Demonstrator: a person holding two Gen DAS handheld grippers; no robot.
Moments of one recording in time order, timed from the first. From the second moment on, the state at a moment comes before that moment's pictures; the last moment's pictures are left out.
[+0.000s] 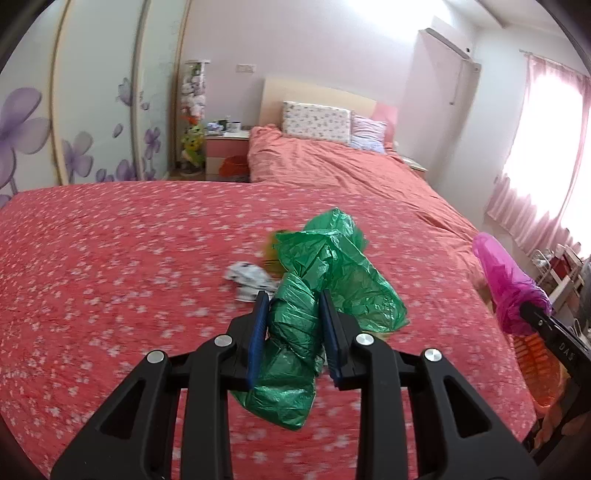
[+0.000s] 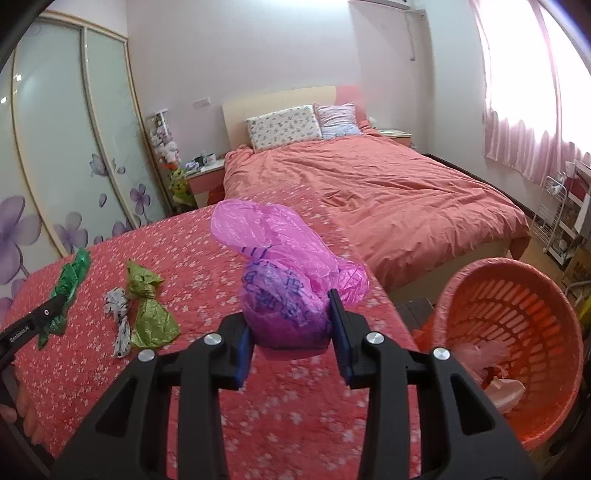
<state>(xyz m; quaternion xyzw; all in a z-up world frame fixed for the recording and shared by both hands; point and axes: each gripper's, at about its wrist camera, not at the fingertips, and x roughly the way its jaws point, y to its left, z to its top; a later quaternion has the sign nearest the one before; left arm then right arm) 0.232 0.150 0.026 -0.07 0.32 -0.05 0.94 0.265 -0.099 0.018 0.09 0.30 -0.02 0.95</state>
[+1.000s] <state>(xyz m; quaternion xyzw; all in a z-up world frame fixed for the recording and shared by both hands) 0.217 -0.024 0.028 -0.04 0.33 -0.21 0.92 0.191 -0.223 0.014 0.16 0.26 -0.12 0.94</state>
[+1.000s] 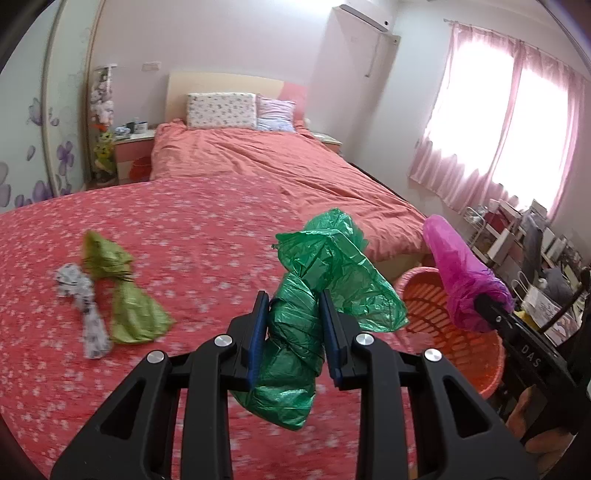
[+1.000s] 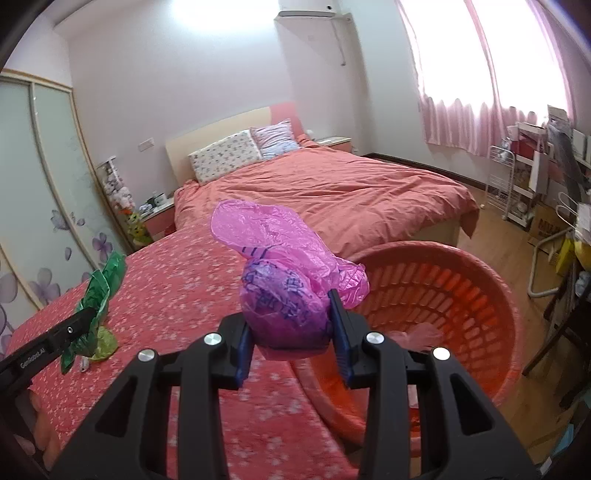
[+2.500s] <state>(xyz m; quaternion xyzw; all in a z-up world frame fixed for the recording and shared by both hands) 0.213 -0.212 -0.016 -0.01 0.40 -0.35 0.85 0.159 -0.367 -0.033 0.25 0.24 -0.21 0.91</state>
